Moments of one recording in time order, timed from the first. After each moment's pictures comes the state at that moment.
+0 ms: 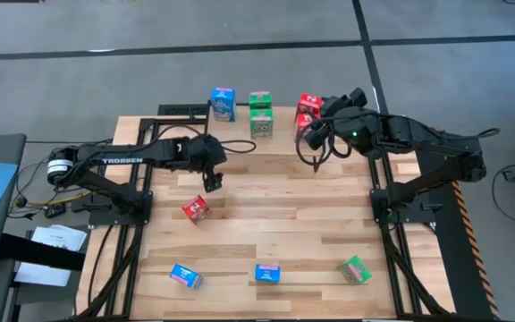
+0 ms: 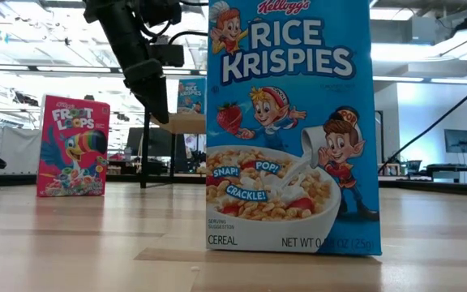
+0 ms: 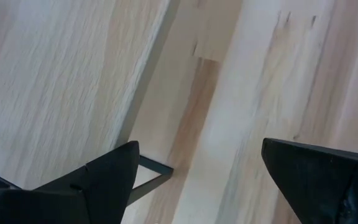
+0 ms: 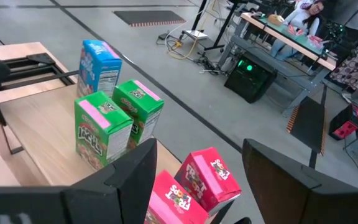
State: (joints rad) left arm 0.27 1.33 0.96 -0.57 -0.26 0.04; right arm -0.07 1.26 1.52 -0.76 0.89 0.07
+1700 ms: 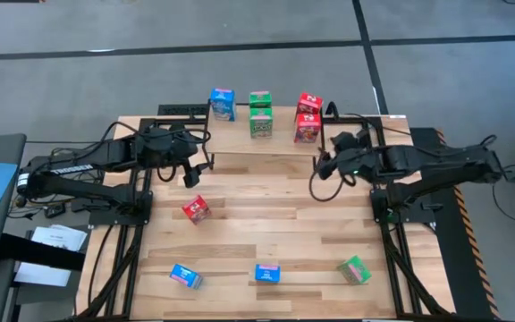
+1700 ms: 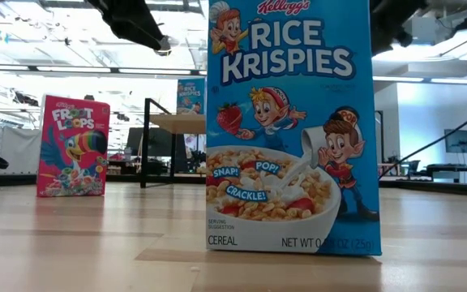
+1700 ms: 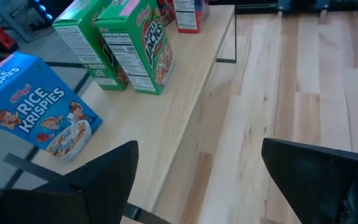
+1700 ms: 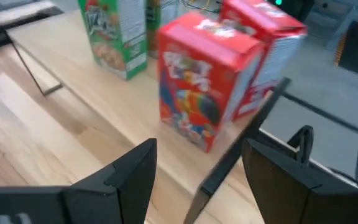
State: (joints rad) left arm 0.18 0.92 0.96 -0.50 -0.30 0.10; right arm 0.03 1.01 0.95 -0.69 0.83 0.53
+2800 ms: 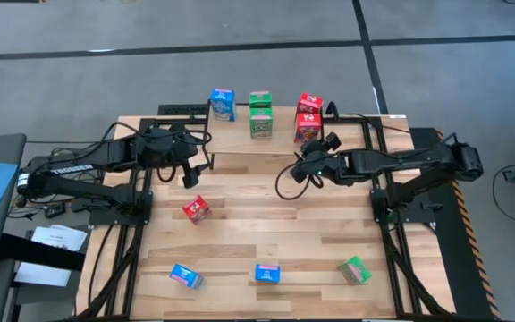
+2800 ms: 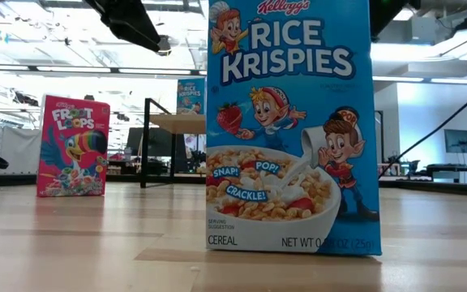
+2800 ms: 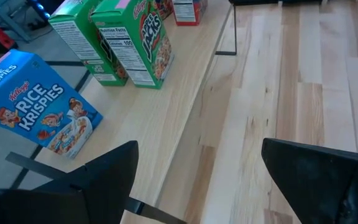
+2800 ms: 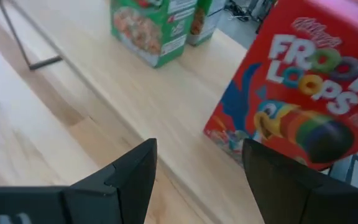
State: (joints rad) left arm 0.18 0.92 0.96 -0.53 -0.29 0.13; right arm -0.05 1.30 0.93 -0.38 0.78 0.35
